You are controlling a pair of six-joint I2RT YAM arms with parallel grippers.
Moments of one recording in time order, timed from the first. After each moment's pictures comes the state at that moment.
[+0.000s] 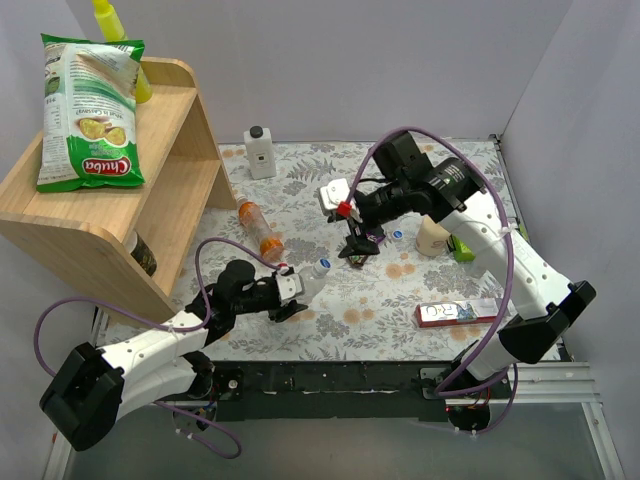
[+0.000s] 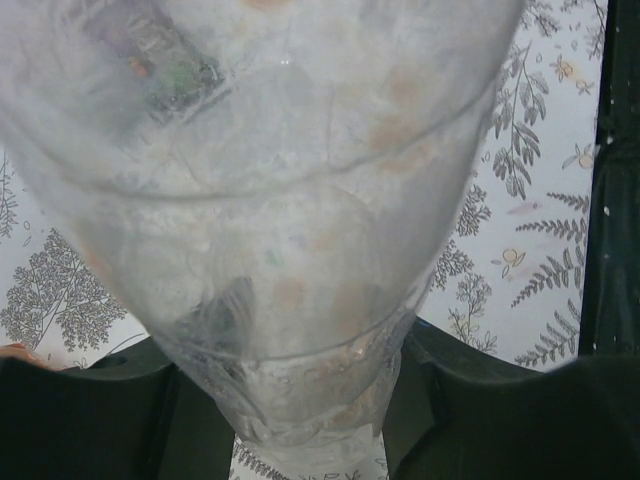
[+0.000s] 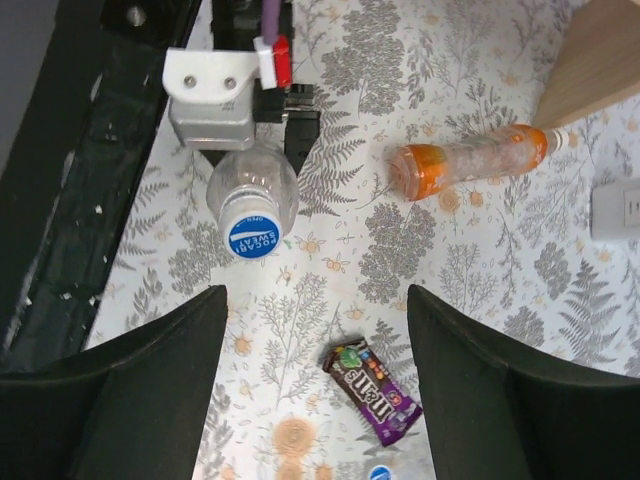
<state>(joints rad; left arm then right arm) -0.68 0.97 0.31 0.24 0.53 0.39 0.74 1.52 1.81 -1.16 -0.76 -0.93</state>
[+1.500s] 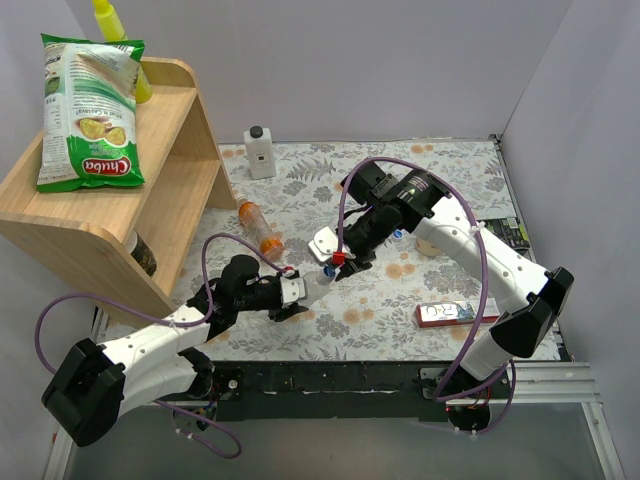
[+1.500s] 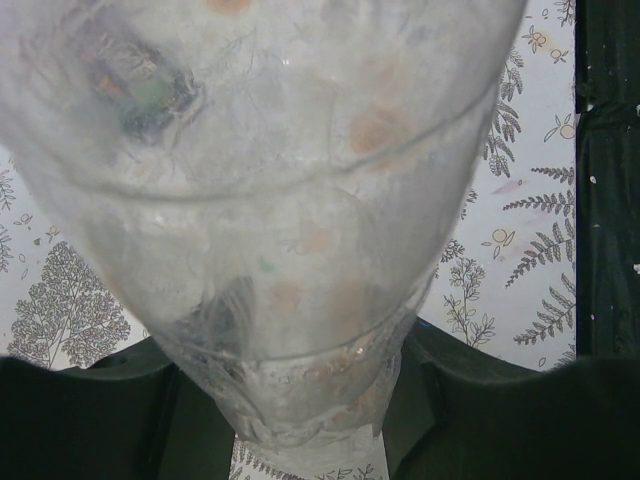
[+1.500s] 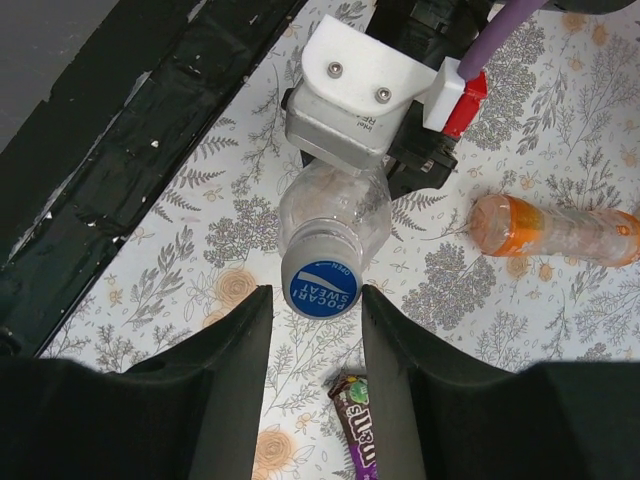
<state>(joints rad) -0.68 1.00 0.37 0.13 0.60 0.53 0.86 1.57 1.74 -1.34 -0.76 -1.31</state>
